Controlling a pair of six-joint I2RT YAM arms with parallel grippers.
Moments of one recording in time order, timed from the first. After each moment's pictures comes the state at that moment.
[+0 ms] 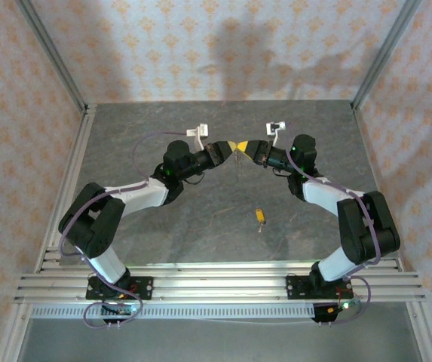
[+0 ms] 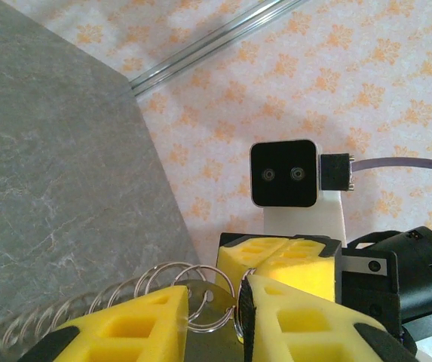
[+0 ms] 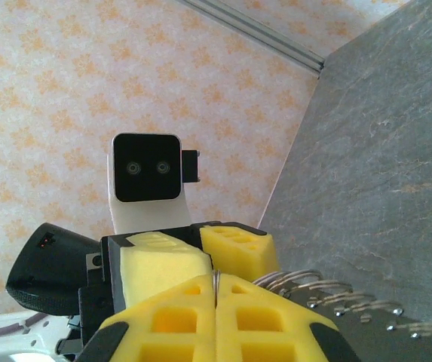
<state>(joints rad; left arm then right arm) -0.53 1.68 0.90 0.75 0.42 -1.06 0.27 1.55 0.77 0.77 -0.92 1.10</state>
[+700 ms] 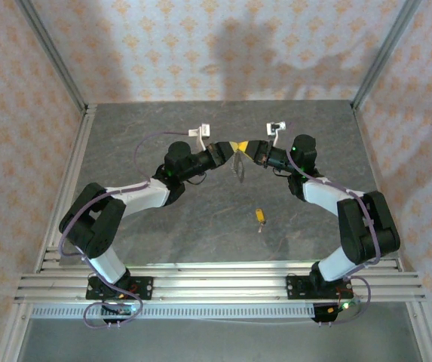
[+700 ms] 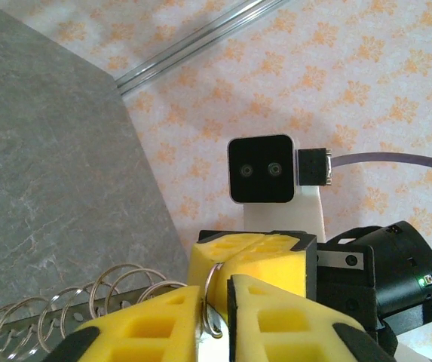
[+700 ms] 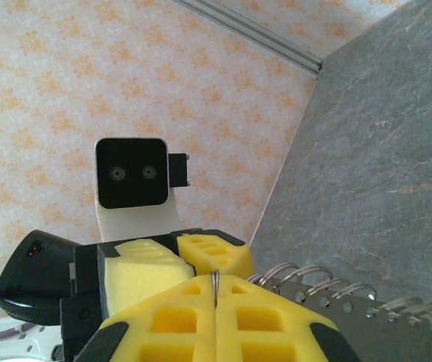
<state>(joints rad) -0.55 1.68 0.91 0.77 0.41 -1.07 0.26 1.55 0.77 0.77 -0.92 1.10</state>
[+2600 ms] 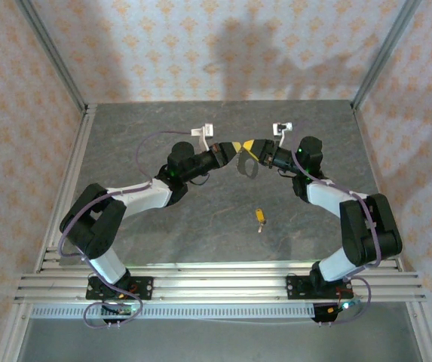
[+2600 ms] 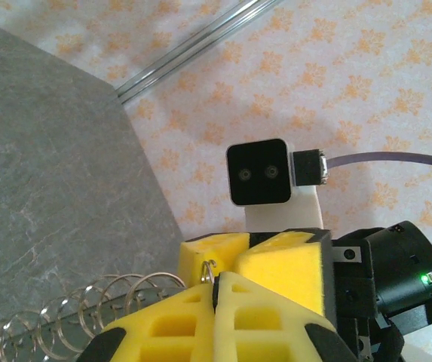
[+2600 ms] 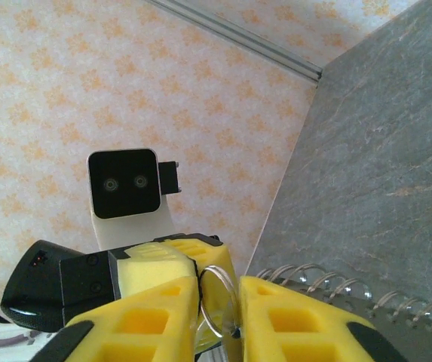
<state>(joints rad) -0.58 1.68 0.92 0.76 0.37 -1.02 0.22 1.53 0.74 0.82 -0.94 1.15</state>
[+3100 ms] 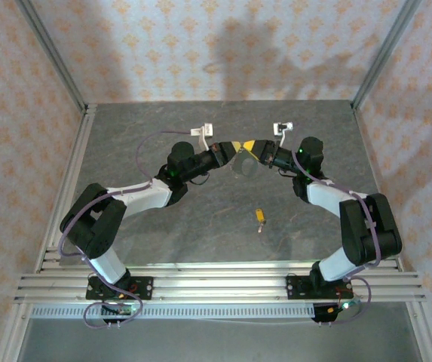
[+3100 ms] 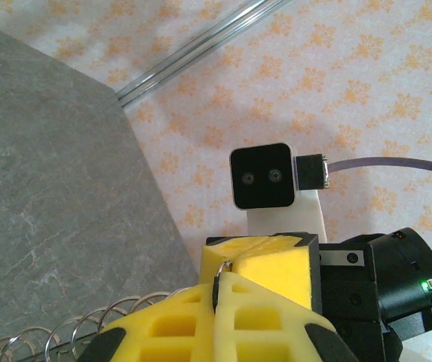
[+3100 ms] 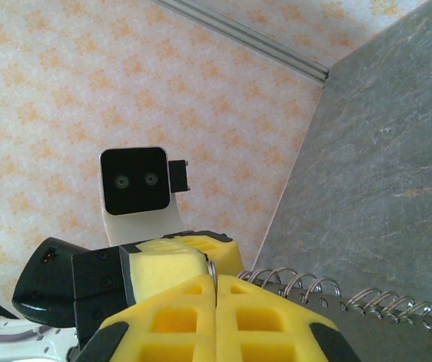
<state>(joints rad) -0.58 1.68 0.92 0.76 0.36 -1.02 0.22 1.53 0.73 0.85 -0.95 1.16</state>
